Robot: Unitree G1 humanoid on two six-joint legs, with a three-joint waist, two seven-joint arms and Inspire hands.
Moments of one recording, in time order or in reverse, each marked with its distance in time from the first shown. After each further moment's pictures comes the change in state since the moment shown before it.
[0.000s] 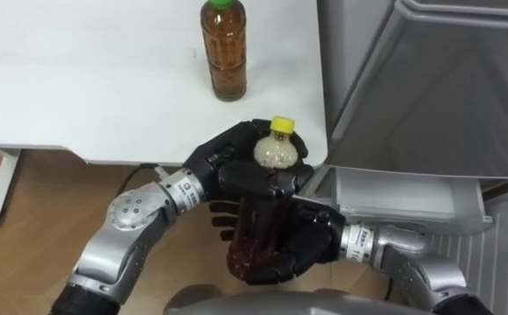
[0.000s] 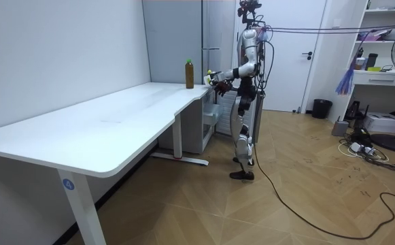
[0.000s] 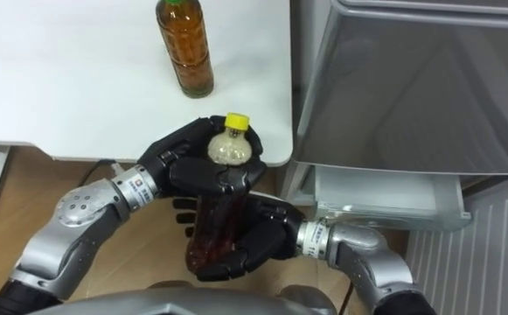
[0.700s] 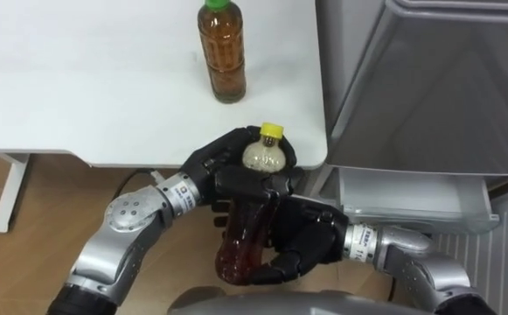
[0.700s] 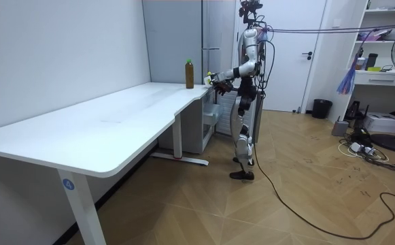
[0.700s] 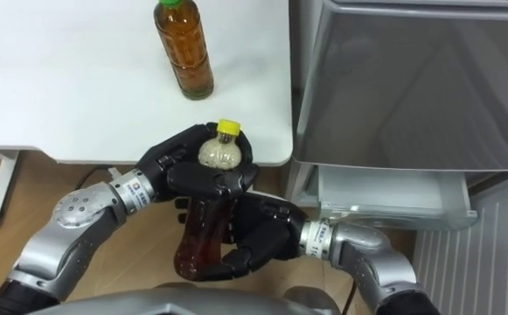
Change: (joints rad) left arm 0.000 0.021 0.000 0.028 0.007 0.000 -0.001; right arm 0.000 -0.009 -0.011 -0.001 0.013 0.021 0.000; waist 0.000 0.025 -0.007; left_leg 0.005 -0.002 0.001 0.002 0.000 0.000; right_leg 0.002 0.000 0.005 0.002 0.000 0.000
